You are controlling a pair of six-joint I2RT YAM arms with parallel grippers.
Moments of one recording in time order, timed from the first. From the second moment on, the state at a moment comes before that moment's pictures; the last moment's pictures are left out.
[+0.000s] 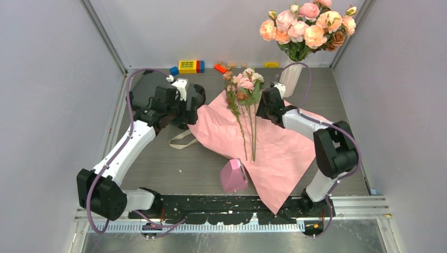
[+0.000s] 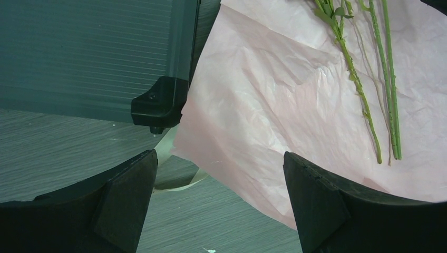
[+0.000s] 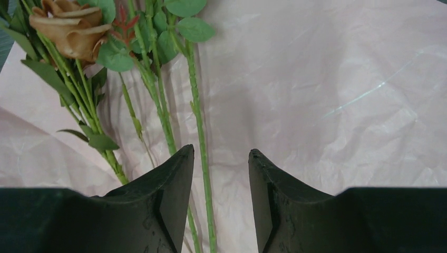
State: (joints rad) left arm -0.36 1.28 1.14 -0.57 0.02 -0.13; right arm 0.41 1.67 1.03 -0.11 0.28 0.53
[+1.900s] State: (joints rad) left arm -0.36 1.23 1.14 -0.57 -0.02 -0.13; right arm 0.35 2.06 1.35 -0.12 0.34 0.46
